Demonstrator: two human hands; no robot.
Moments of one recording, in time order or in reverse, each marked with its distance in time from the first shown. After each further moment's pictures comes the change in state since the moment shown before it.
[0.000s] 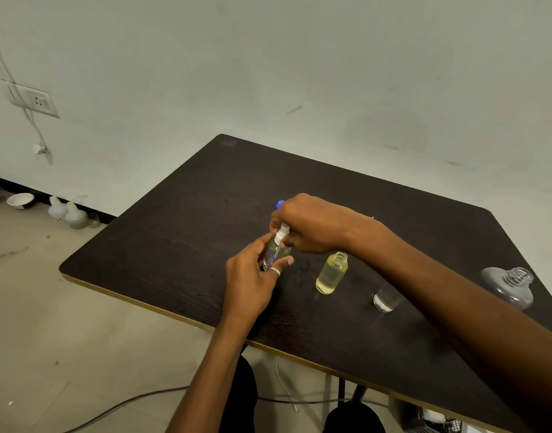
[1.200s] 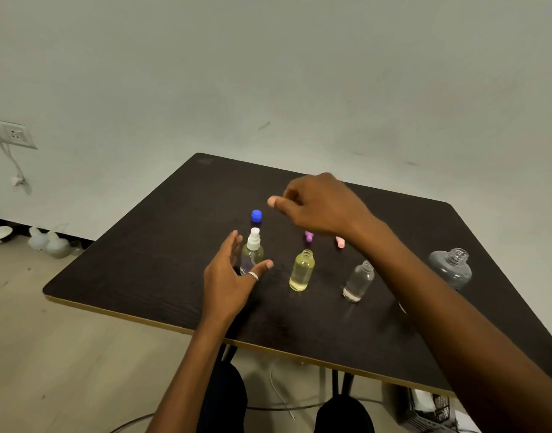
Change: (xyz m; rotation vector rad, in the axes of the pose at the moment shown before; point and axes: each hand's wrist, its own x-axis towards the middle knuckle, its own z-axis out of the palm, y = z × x) left_hand -0.002 0.004 0.000 0.014 -0.009 -0.064; right_hand -0.062 0.009 -0.041 0.172 0.332 0.442
